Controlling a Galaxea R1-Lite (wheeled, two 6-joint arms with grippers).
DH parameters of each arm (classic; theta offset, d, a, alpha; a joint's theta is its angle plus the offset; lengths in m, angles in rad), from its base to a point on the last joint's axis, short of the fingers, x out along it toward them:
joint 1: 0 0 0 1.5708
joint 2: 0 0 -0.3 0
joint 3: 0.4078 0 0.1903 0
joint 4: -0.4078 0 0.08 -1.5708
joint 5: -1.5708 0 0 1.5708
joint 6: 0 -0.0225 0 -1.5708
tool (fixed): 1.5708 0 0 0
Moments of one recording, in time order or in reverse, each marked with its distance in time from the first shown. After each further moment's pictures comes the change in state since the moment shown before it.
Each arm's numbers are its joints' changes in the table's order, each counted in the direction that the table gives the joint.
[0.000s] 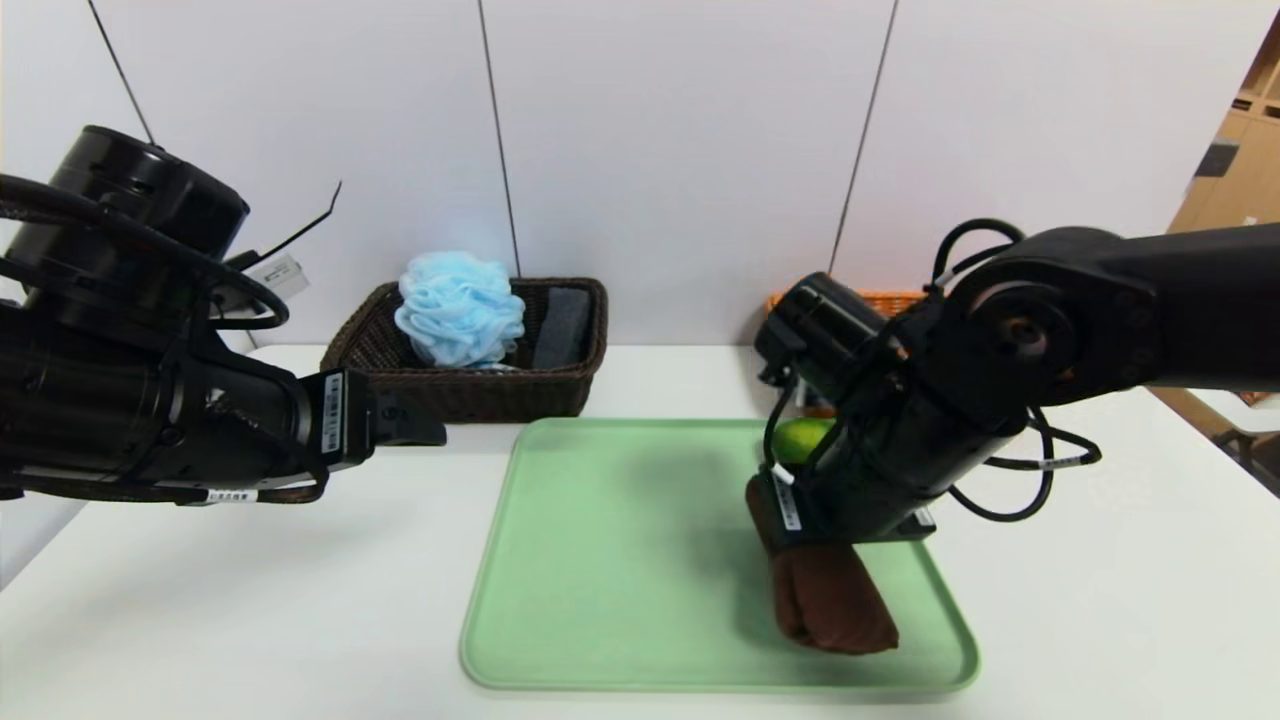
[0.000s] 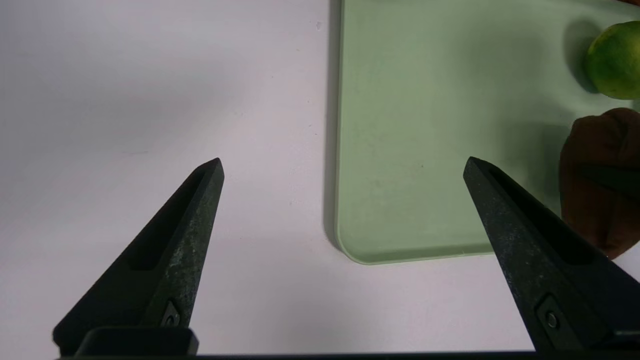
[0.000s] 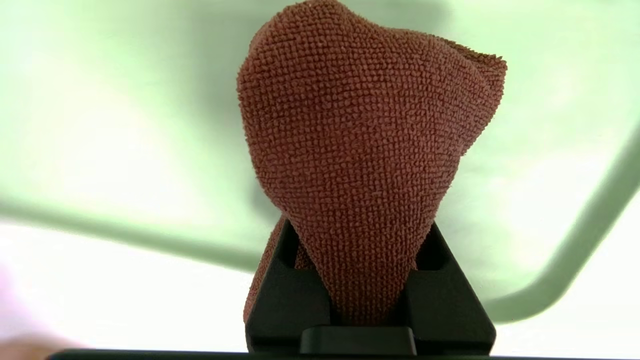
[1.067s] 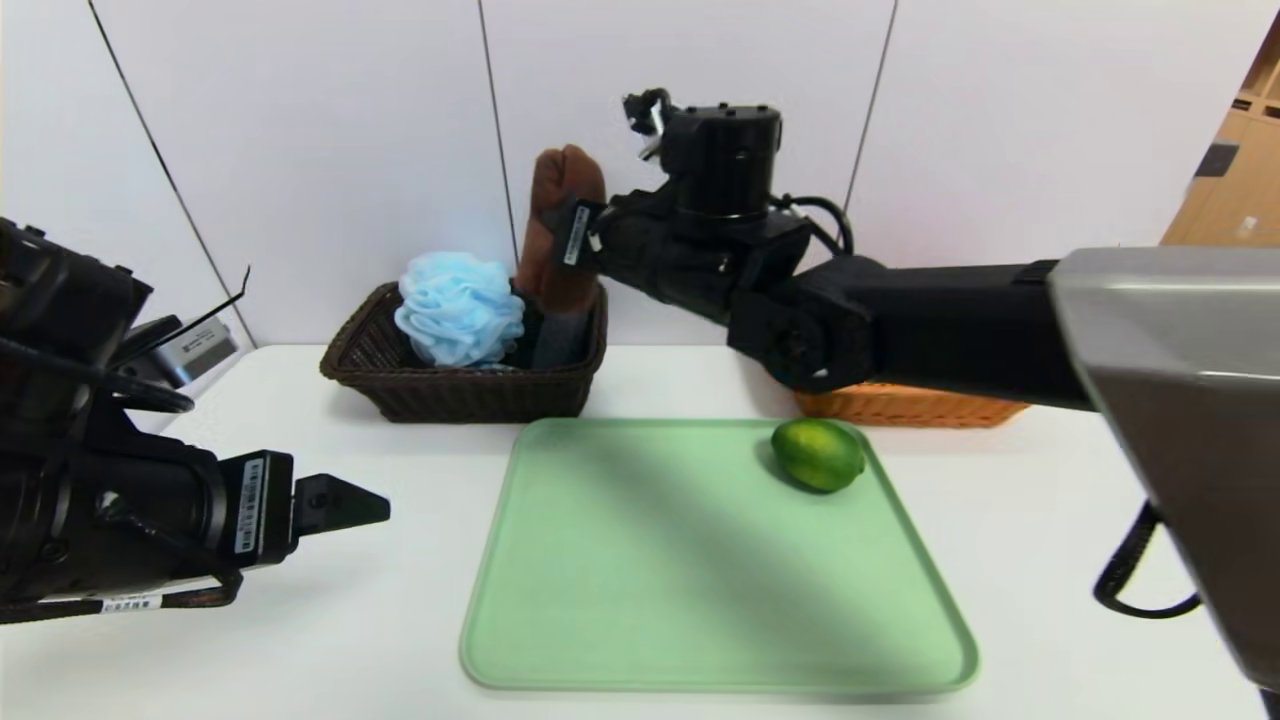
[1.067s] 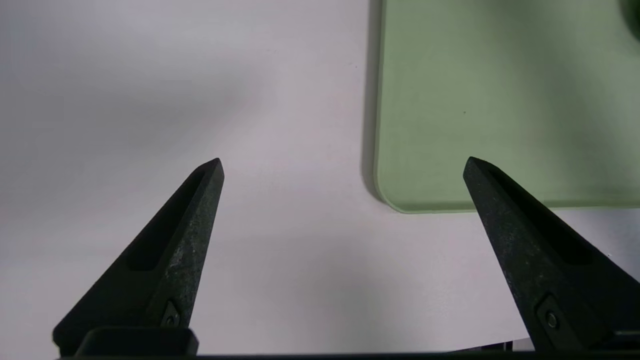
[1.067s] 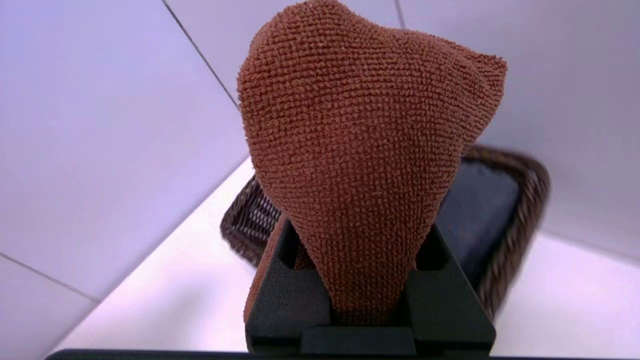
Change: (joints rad) left arm -0.003 0.151 -0.177 -0.010 0.028 -0.001; right arm 0.059 -0.323 0.410 1.158 0.034 0.174
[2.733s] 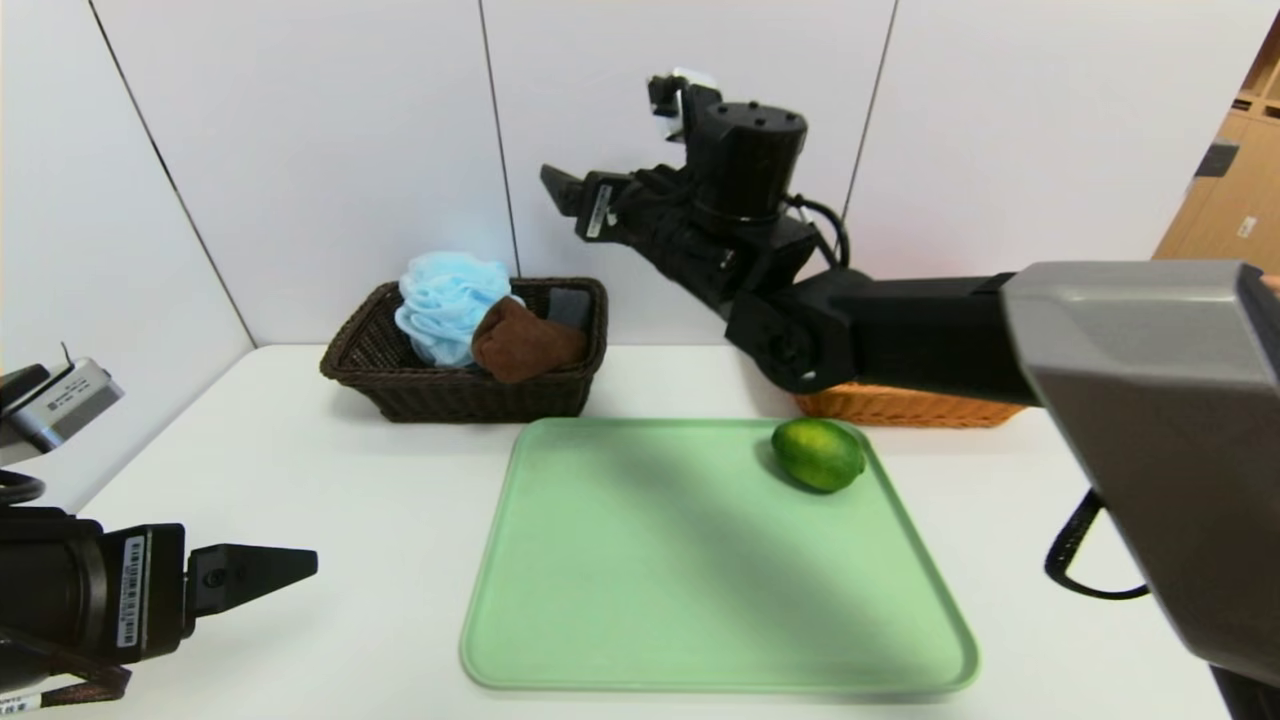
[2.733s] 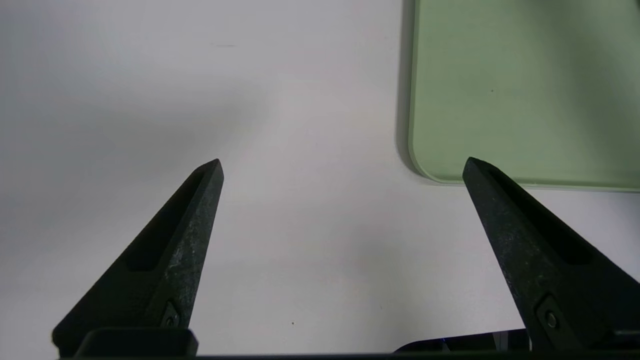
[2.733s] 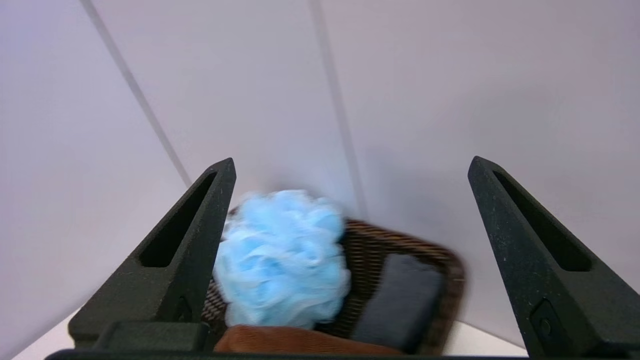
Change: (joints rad) left arm 0.009 0.184 -0.133 0.009 0.033 -0.011; right arm -0.050 -0.041 0.020 0.192 -0.115 0.145
